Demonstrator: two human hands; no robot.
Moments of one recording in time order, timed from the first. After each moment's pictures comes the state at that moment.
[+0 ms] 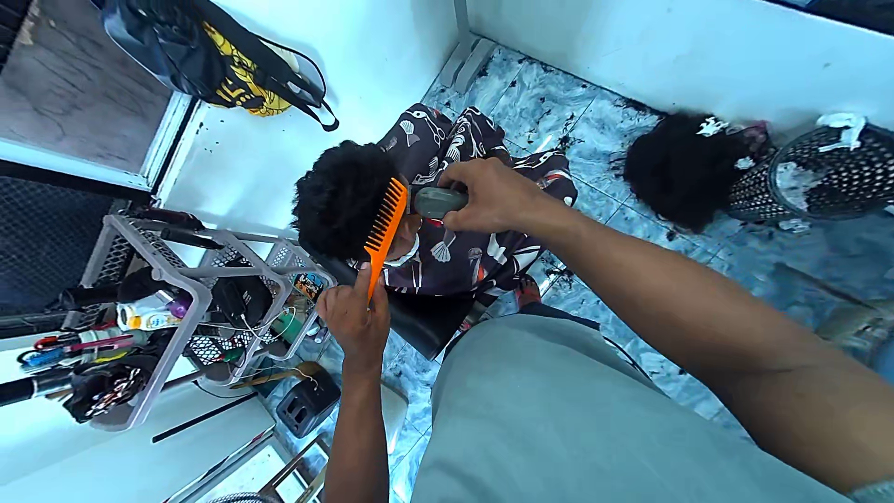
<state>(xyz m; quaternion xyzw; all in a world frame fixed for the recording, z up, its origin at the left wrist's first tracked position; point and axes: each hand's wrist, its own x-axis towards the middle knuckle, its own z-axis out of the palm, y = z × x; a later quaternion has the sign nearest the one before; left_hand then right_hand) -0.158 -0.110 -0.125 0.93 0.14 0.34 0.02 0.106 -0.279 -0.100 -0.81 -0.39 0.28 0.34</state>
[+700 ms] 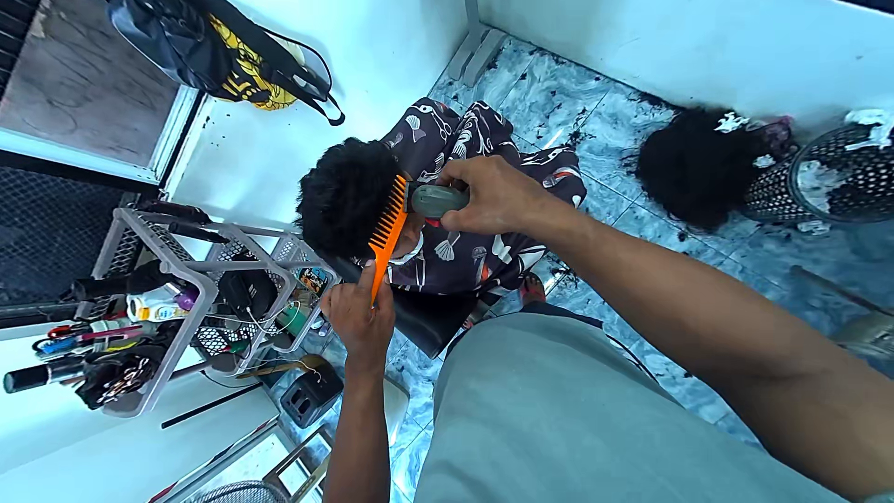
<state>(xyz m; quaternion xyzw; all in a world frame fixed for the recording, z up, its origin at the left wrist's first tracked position) -0.154 -0.119 -0.119 0.93 0.15 0.33 0.03 0.105 -0.277 -0.095 -0.78 -0.40 0.28 0.38</state>
